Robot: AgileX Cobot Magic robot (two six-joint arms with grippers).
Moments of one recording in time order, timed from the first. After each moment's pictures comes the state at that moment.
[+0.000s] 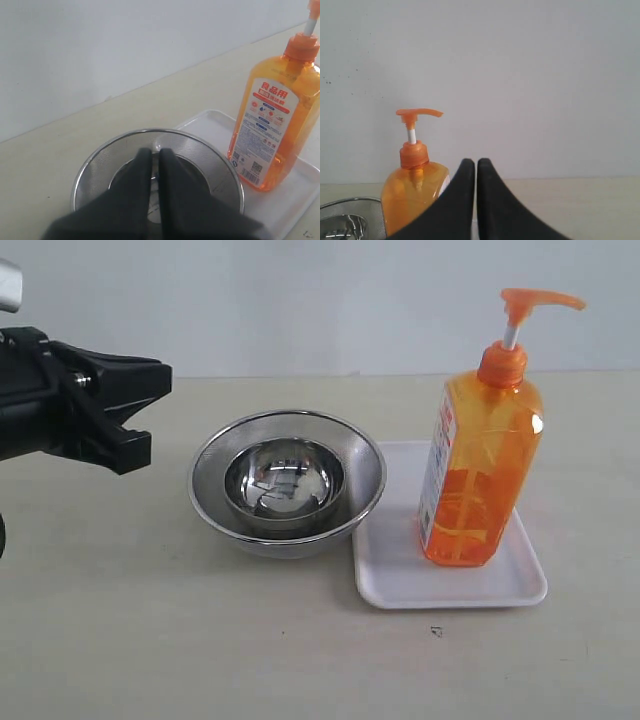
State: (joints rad) left arm -0.36 1.17 -0.58 0.84 -0.34 -0.71; right arm 0.11 0.01 -0.10 -1.13 -0.02 1.25
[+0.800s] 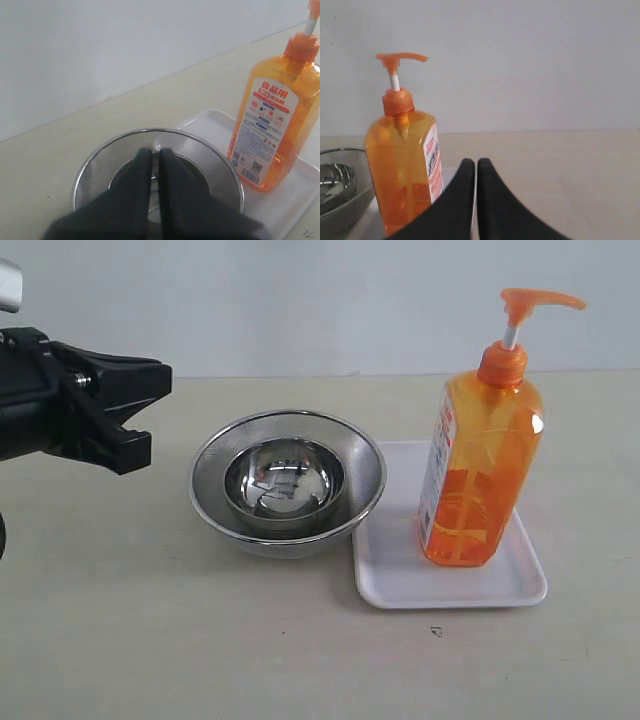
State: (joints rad) left arm -0.36 1.17 -0.58 0.84 -0.34 -0.71; right arm 0.11 0.01 -0.10 0.03 0.17 0.05
